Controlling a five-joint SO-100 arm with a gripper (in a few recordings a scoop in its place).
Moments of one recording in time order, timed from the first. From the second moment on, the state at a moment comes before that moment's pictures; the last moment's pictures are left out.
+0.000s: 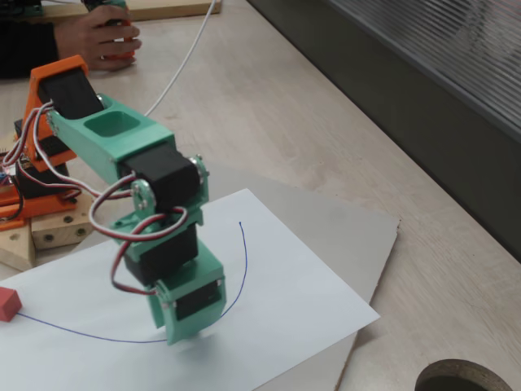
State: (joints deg) arm 17.2 51.5 48.5 91.3 104.6
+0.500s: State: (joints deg) arm 25.5 51.5 48.5 91.6 104.6
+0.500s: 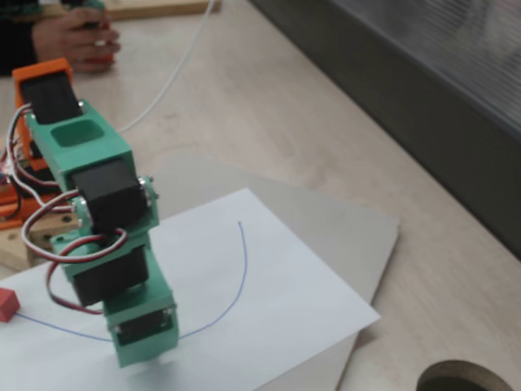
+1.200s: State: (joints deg) arm 30.5 57.7 60.6 91.1 104.6
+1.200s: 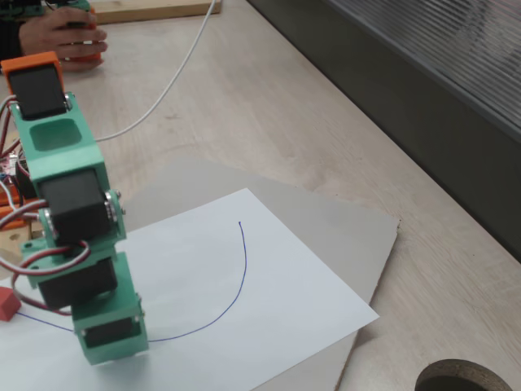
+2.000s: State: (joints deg) arm 33.6 63.9 63.9 91.1 104.6
